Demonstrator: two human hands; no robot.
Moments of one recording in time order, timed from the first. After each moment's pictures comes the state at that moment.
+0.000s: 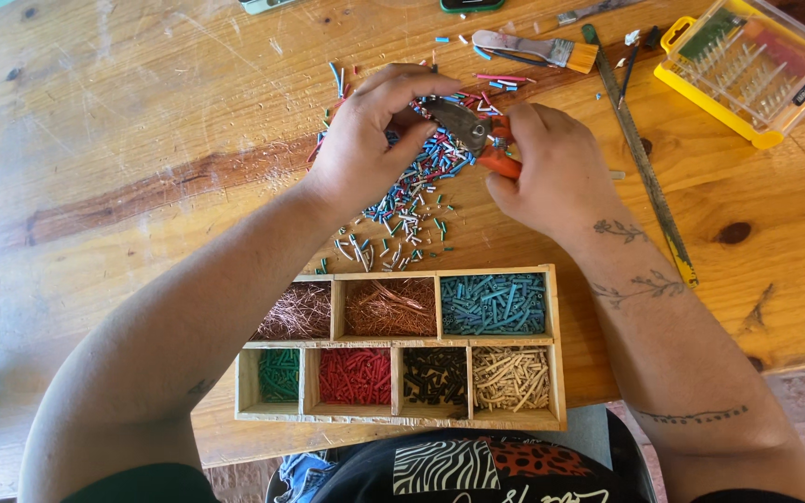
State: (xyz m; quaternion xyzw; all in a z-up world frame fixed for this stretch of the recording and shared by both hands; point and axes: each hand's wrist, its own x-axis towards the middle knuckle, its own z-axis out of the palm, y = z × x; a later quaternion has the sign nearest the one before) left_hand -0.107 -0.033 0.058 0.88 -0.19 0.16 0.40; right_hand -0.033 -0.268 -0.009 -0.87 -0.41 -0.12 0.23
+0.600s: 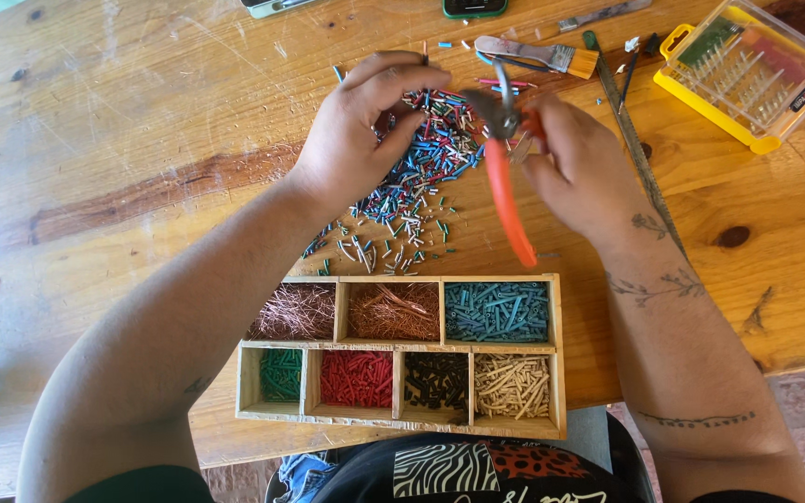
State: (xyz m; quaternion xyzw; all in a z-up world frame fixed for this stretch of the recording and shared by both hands) left_hand -0.107 -0.018 0.065 0.88 -0.23 0.21 0.36; right_hand -0.034 -0.288 0.016 -0.87 -0.35 0.03 0.33
